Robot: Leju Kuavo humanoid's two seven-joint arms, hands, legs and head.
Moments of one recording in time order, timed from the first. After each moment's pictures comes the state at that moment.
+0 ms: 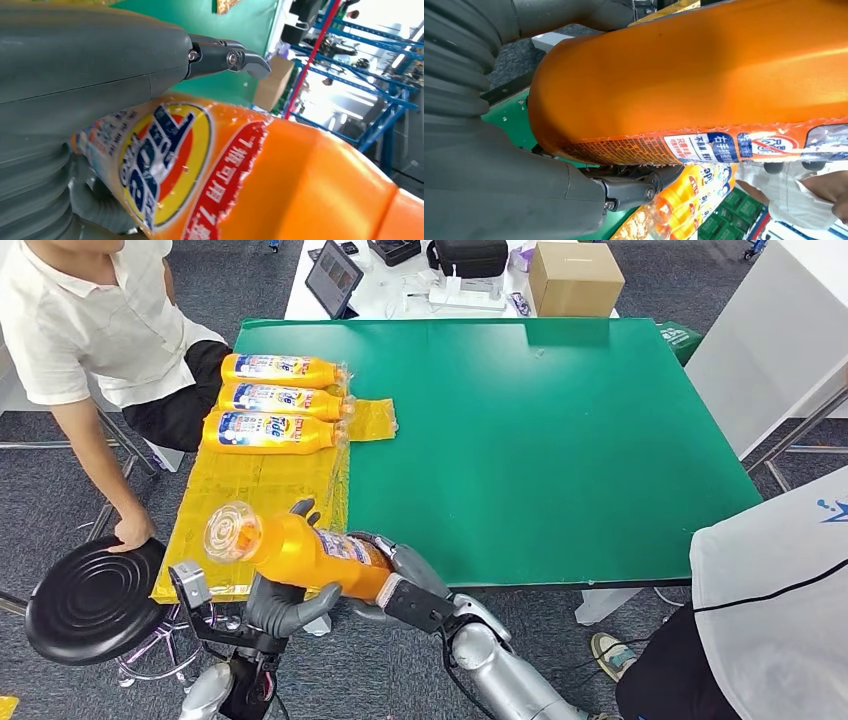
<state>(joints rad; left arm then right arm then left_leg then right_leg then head) 0.00 -0.11 -0.39 -1.46 0.40 -0.28 -0.30 -0.32 0.16 0.61 -0.94 0.43 0.01 -0.53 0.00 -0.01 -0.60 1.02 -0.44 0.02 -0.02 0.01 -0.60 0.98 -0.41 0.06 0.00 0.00</state>
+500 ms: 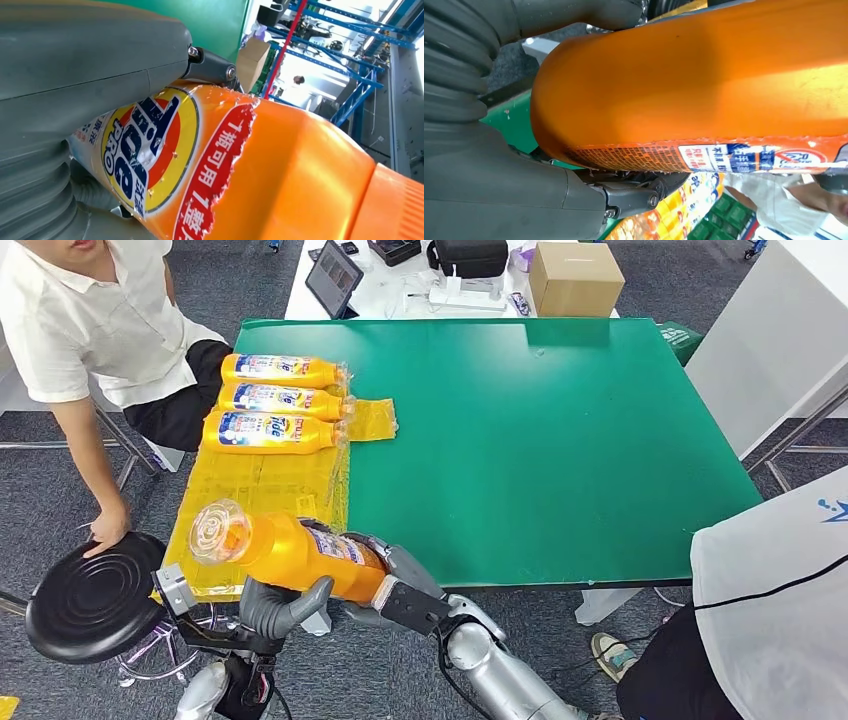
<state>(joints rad) 0.01 -0.11 -0.40 -1.49 0.41 -0.34 -0.33 -0.32 0.17 0.64 -0.94 0.40 0.02 -0.53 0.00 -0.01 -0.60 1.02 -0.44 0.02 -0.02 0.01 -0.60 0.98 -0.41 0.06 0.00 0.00</state>
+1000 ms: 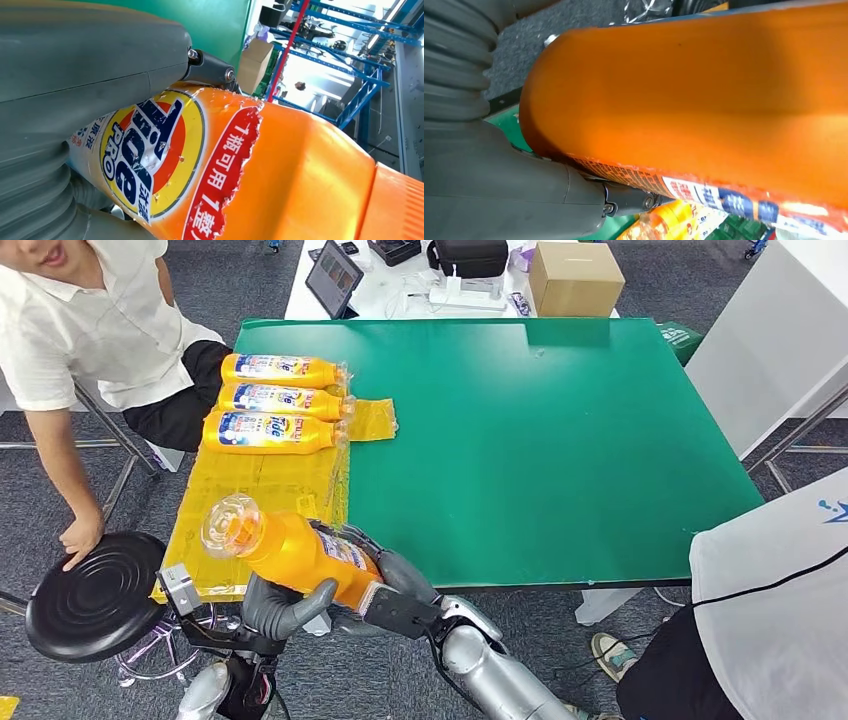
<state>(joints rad) 0.01 -0.10 -0.41 -1.50 0.38 -0.32 -0.33 -0.33 0.17 0.67 -0.94 0.47 -0.03 -0.47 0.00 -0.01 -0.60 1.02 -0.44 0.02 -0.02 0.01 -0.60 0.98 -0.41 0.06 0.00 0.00</state>
